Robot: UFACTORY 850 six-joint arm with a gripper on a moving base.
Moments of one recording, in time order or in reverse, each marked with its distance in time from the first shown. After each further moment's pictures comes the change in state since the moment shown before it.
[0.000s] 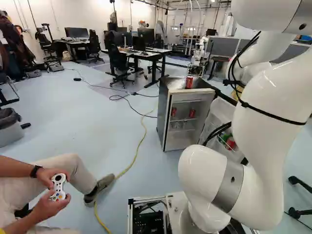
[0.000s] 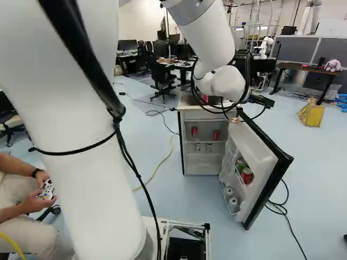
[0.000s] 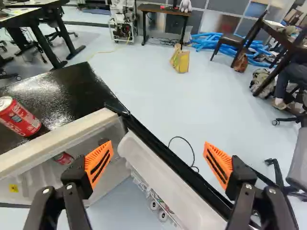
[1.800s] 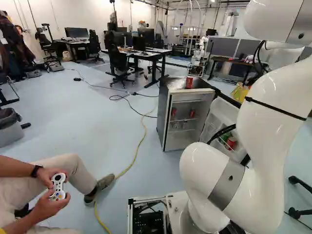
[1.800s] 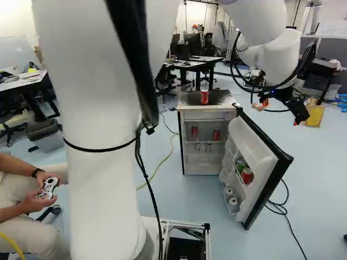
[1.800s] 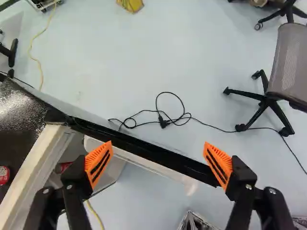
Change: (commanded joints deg) arm -9.7 -9.7 -21.7 17.4 -35.8 0.0
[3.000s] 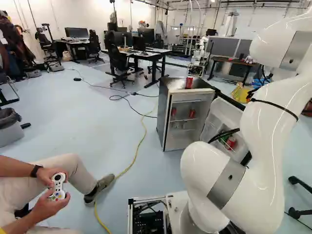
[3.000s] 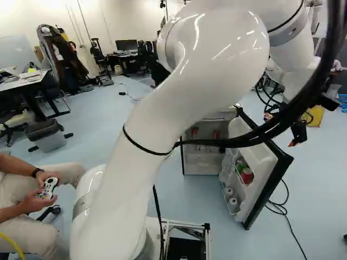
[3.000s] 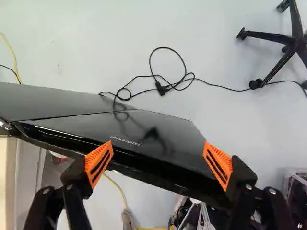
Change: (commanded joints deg) arm -2.9 -20.9 -20.3 5.0 -18.9 0.0
